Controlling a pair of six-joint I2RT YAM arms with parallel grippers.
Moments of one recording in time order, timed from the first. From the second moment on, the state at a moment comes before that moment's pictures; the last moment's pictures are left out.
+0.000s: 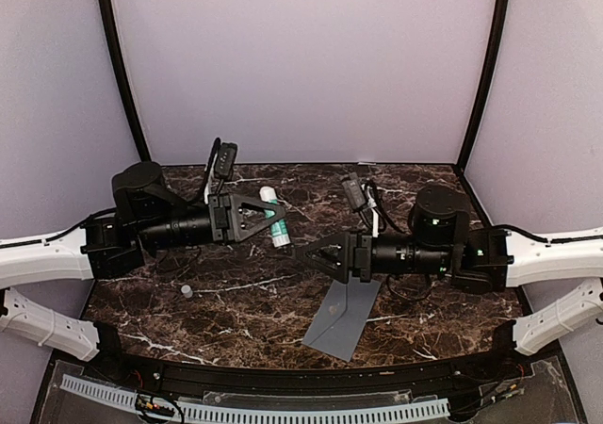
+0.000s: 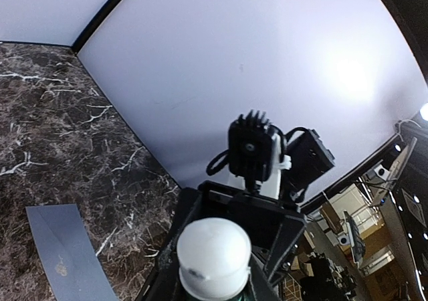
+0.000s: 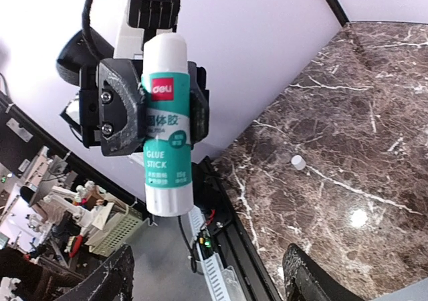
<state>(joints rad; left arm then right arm) -1.01 1.09 0.83 0.23 0.31 -0.85 1.20 1.19 0.82 0.22 -0.19 0.69</state>
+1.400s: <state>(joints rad) -1.00 1.13 0.75 0.52 0.55 -0.82 1.22 1.32 0.84 0.53 -0.39 0.76</state>
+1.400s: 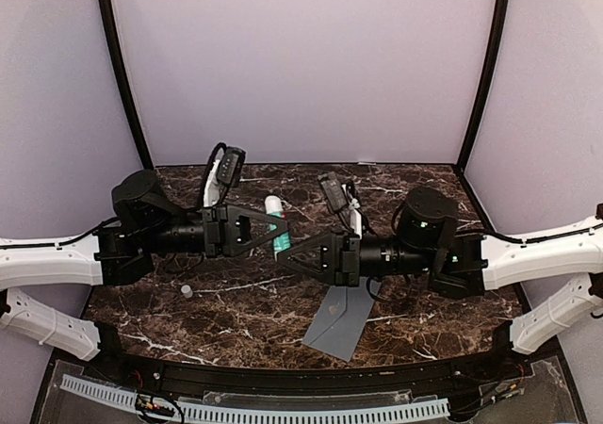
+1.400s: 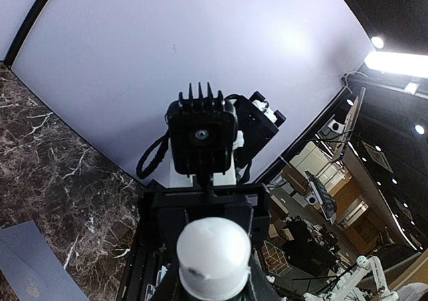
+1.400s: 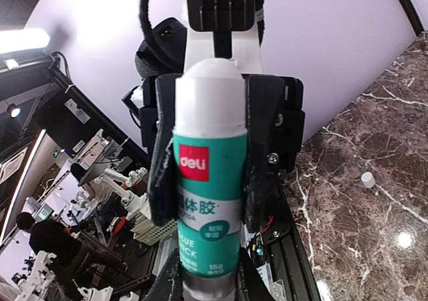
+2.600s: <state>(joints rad) -1.00 1.22 0.83 0.08 0.03 -0.83 1.32 1.65 1.40 -0.45 0.40 0.59</state>
